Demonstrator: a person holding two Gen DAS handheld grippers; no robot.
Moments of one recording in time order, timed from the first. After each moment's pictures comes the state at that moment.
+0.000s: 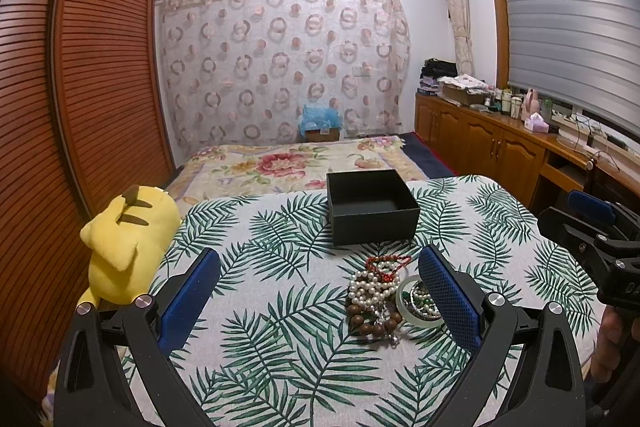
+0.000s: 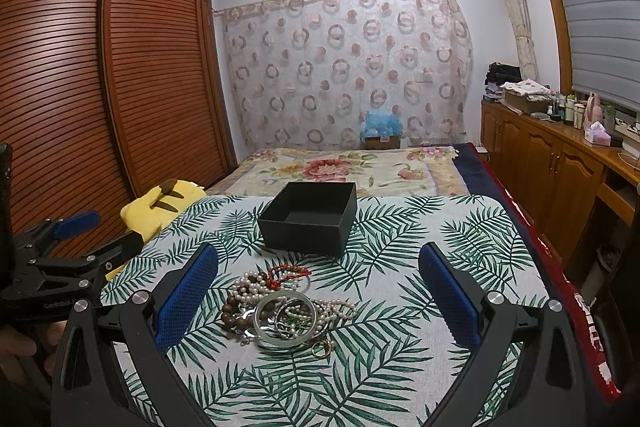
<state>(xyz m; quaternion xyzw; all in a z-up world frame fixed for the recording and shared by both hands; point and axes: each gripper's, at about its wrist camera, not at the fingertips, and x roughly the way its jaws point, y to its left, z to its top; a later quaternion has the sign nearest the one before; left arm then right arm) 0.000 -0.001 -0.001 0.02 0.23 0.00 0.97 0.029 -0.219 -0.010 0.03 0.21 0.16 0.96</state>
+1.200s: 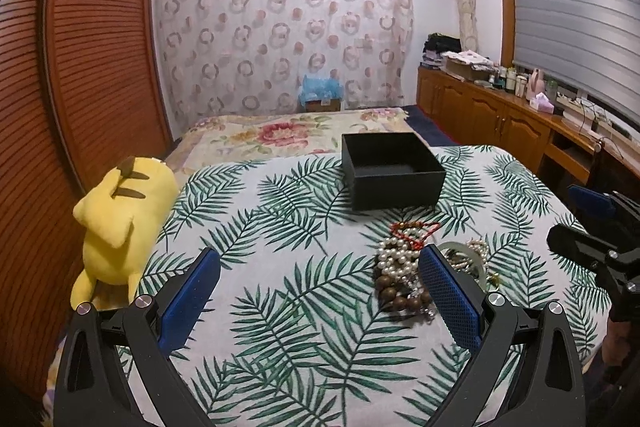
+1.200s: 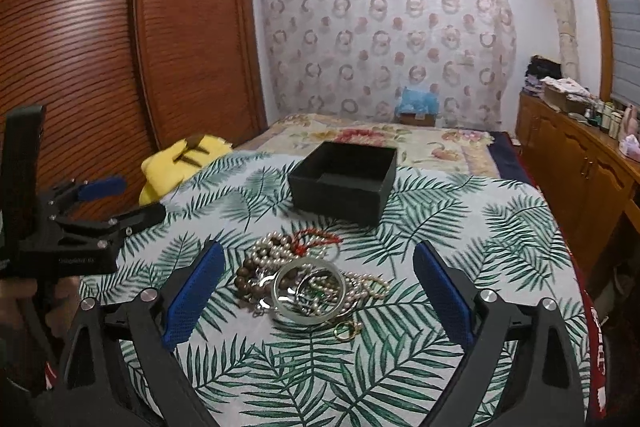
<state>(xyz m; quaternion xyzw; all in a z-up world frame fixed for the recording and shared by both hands) 0.020 0.021 -0.029 0.02 0.28 -0.01 0.96 0.045 -0.186 -0.036 -0.02 0.26 0.23 0.94</state>
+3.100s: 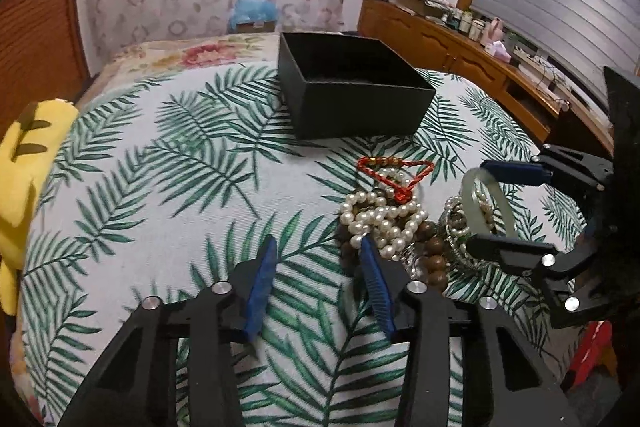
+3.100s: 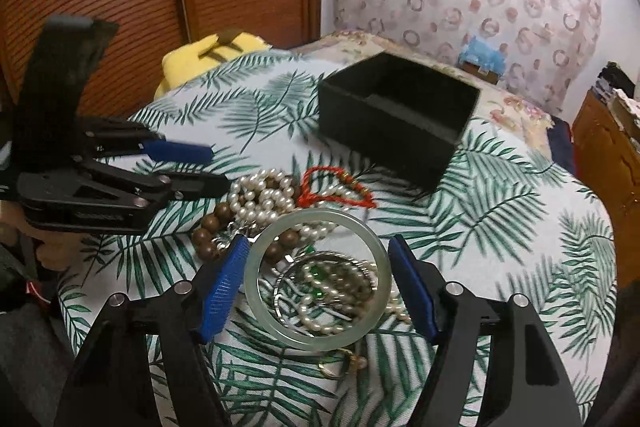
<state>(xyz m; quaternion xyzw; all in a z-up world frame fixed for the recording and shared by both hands) 0.112 0.015 -0.105 -0.02 0.41 -0.15 0.90 0.126 -0.144 -0.097 -0.15 0.37 0.31 0.86</state>
